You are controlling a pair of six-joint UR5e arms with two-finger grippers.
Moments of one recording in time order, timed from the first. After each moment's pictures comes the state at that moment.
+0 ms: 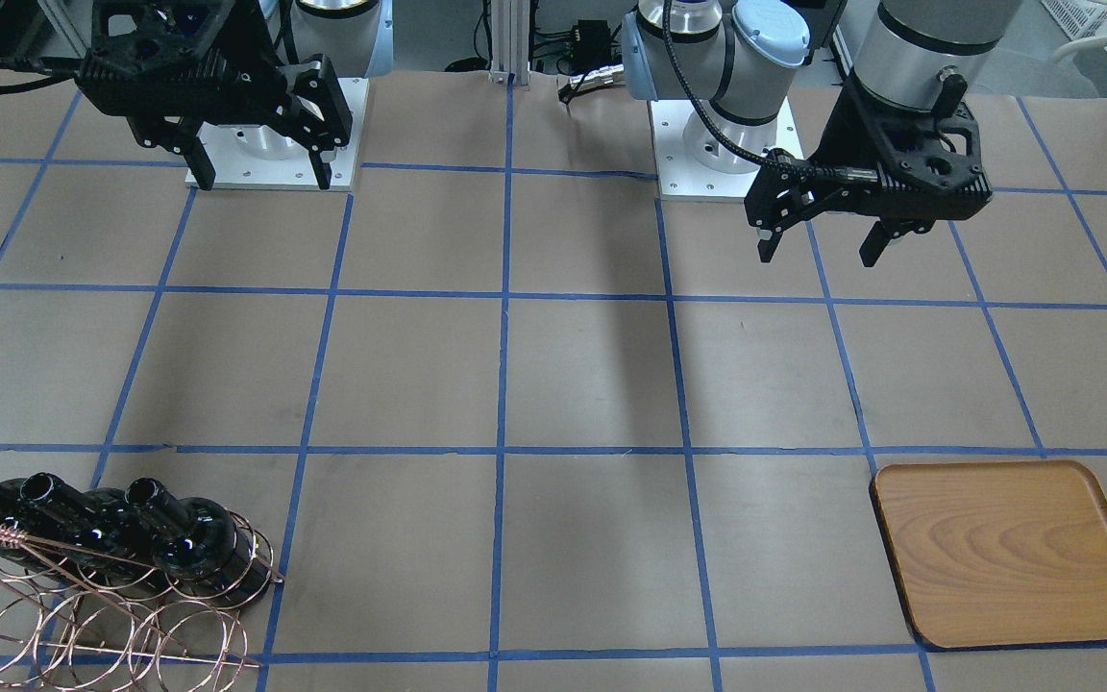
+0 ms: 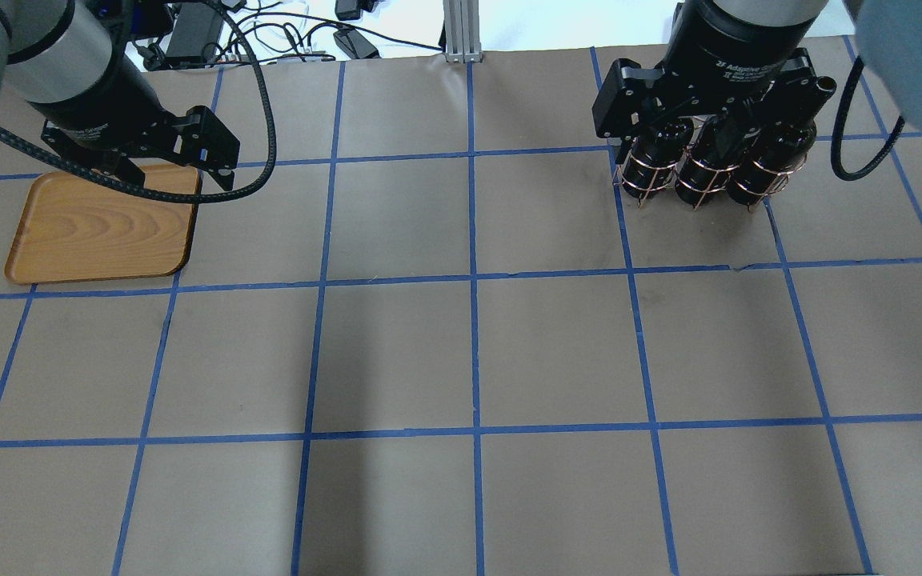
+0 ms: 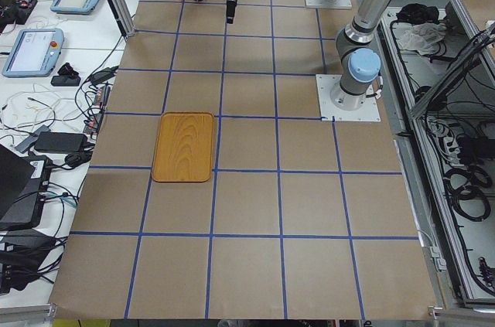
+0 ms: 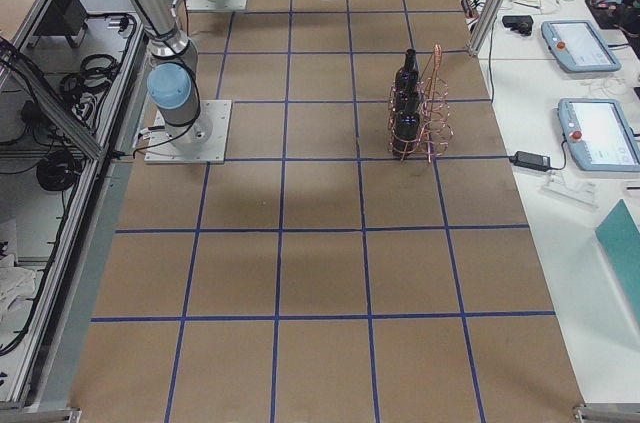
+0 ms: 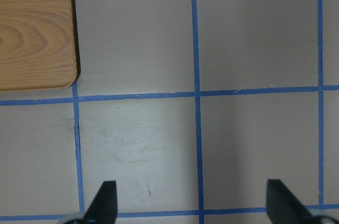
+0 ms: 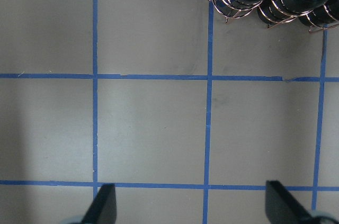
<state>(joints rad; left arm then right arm) -1.50 -1.51 -1.62 -1.47 1.57 0.10 1.68 -1.60 1.46 -1.51 -1.56 0.08</state>
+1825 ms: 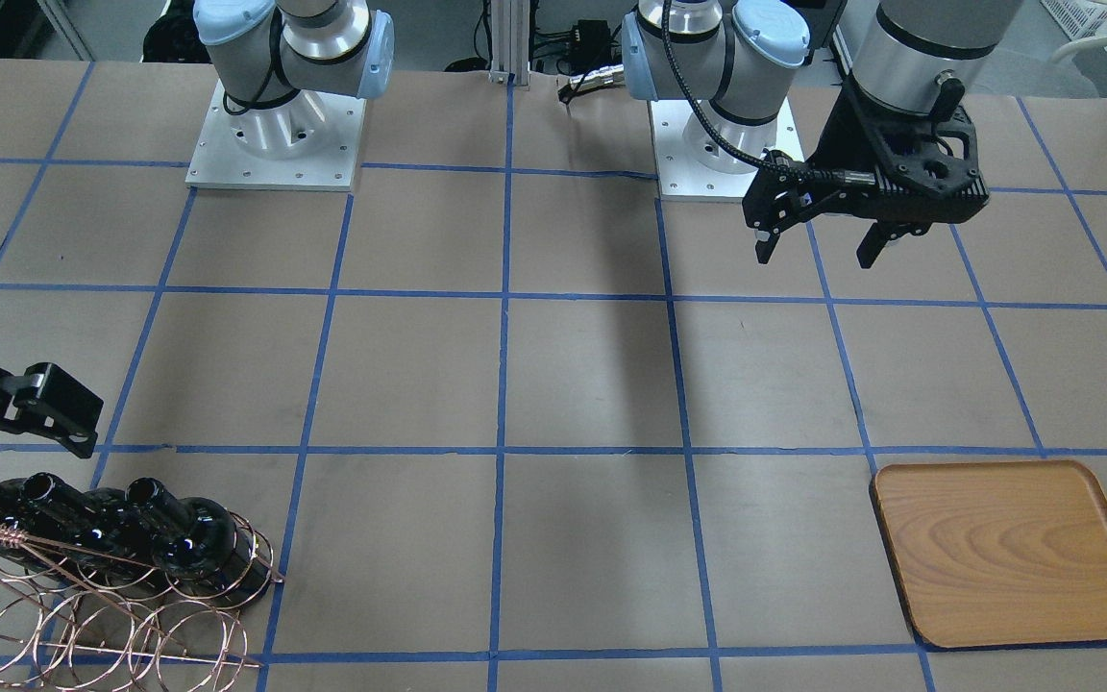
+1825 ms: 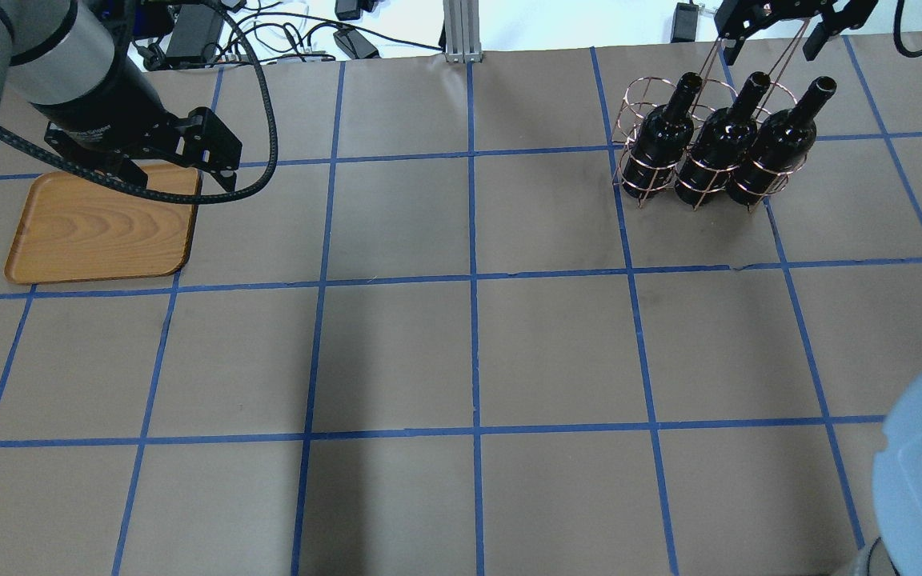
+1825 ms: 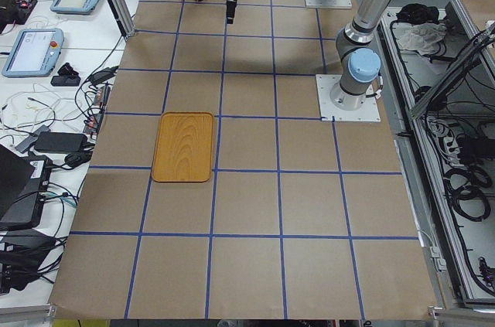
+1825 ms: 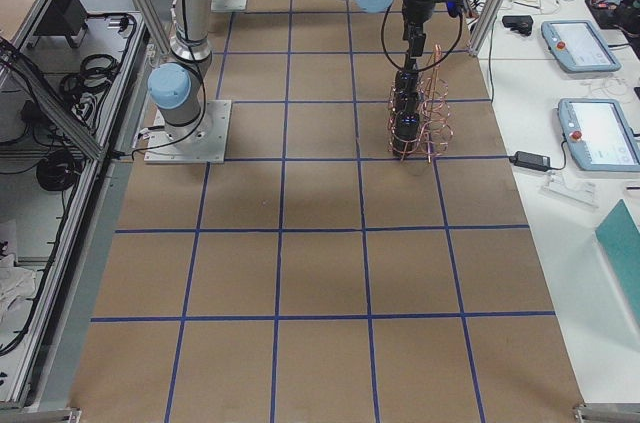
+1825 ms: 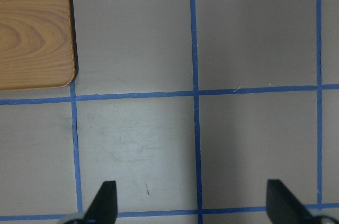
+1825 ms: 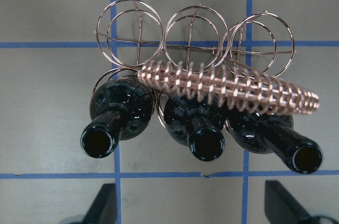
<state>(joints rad) -1.50 -1.52 -1.62 -1.47 1.57 0.10 1.40 -1.19 1.18 -1.61 -1.58 -0.18</state>
